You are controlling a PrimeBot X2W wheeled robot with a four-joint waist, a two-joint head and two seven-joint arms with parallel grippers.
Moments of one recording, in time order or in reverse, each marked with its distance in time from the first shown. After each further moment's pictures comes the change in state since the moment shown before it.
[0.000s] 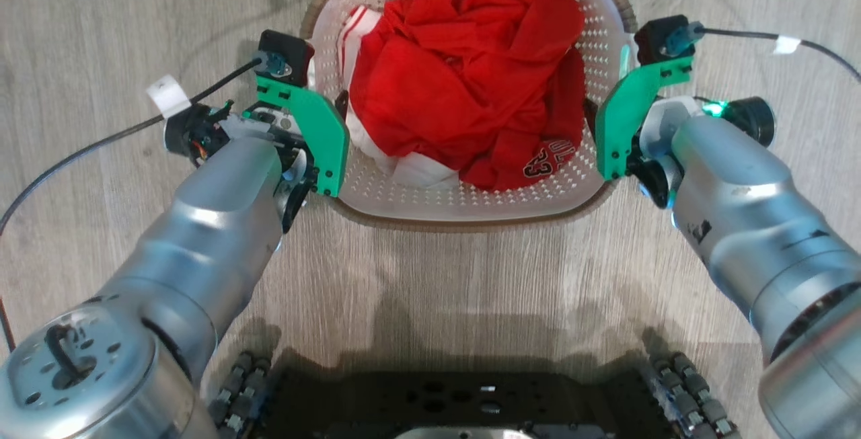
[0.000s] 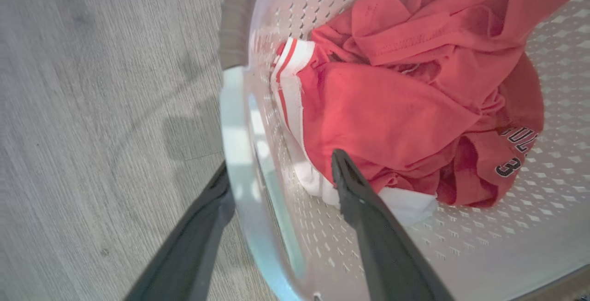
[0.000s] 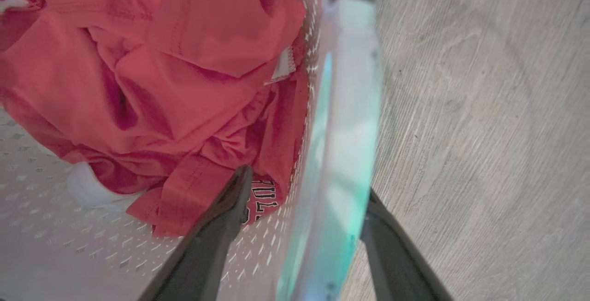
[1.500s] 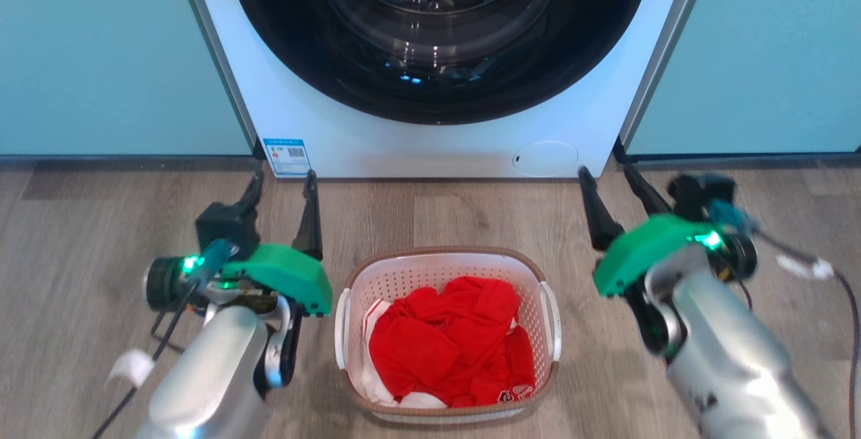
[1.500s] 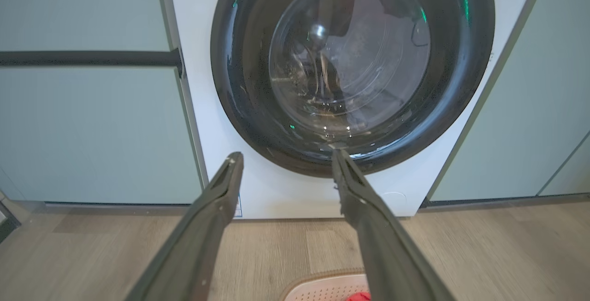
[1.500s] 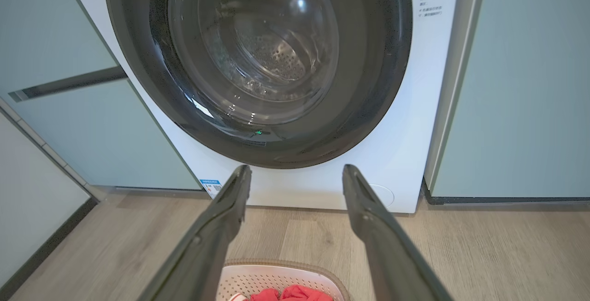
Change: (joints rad) left arm 0.674 0.154 0.694 -0.768 0.530 0.261 -0.151; right arm 0.552 -0.033 -0.520 -0.547 -0.314 0.000 -0.329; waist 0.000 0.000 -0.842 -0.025
